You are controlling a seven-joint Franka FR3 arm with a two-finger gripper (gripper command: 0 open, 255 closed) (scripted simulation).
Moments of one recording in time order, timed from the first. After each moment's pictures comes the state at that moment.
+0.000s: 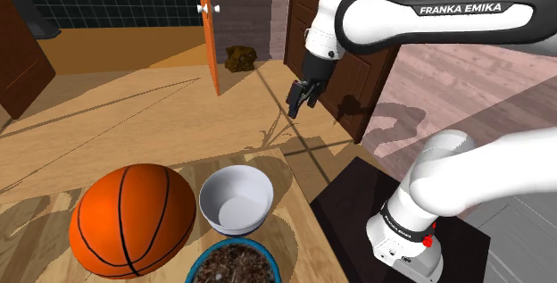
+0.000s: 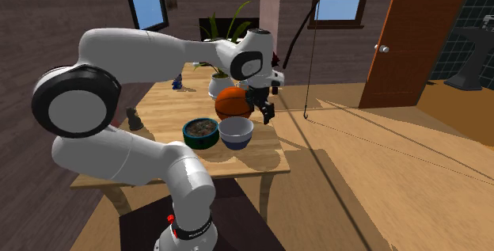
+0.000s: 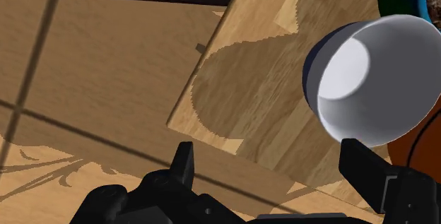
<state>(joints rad) 0.05 -0.77 0.17 -2.56 0.23 1.92 0.04</state>
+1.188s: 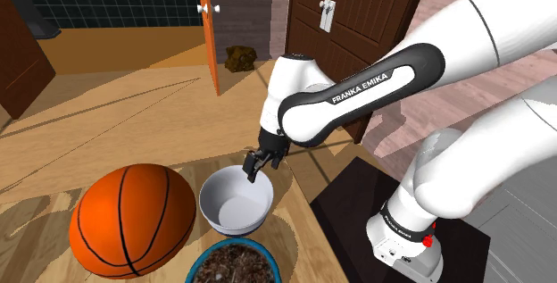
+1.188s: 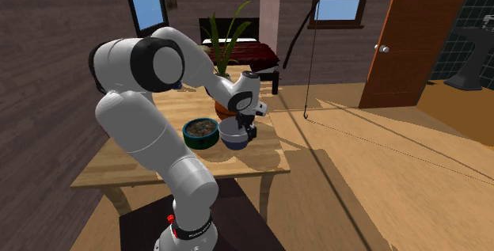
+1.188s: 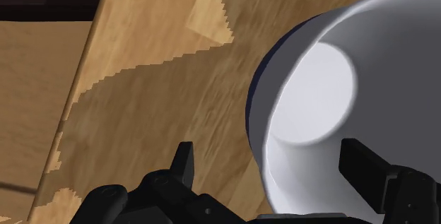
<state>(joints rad) 0.16 -0.37 0.40 -2.69 0.47 2.44 0.20</state>
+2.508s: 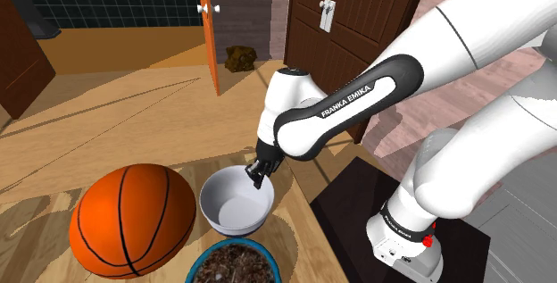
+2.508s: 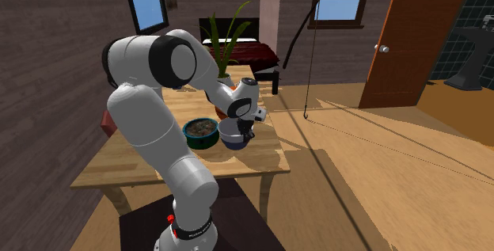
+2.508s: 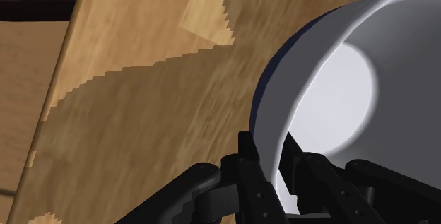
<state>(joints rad) 0.17 -0.28 0.43 -2.70 0.48 2.55 0.20</state>
